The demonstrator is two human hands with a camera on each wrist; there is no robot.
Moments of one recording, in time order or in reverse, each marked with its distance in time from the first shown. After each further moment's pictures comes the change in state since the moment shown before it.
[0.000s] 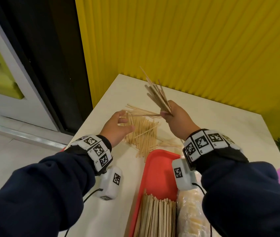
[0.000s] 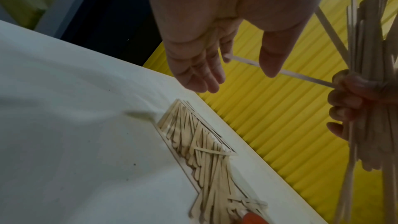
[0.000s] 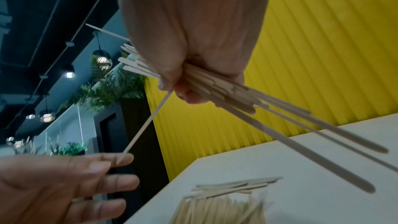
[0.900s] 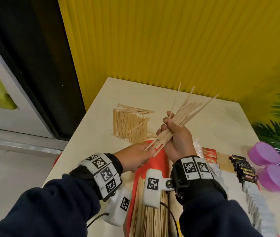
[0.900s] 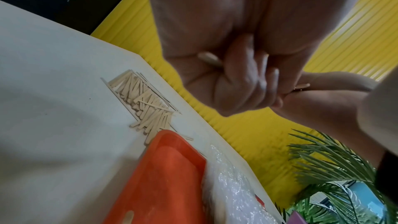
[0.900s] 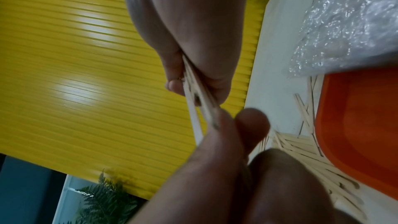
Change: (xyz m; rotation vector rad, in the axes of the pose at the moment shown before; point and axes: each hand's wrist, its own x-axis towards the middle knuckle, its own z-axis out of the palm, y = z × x) left_hand -0.094 0.020 0.042 0.036 -0.723 -0.087; right_hand -0.089 -0.010 0.017 1.642 0.366 0.319
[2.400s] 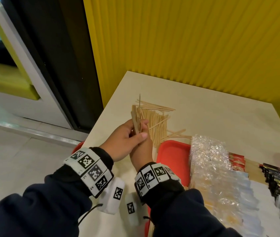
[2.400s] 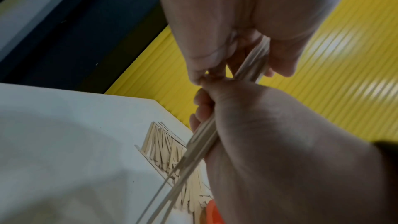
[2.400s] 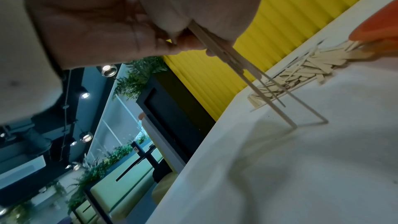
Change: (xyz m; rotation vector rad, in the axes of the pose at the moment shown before) left_hand -0.032 -0.010 -0.064 0.040 0.450 0.309; right_hand -0.005 0.125 0.056 -0.422 -0.090 0.032
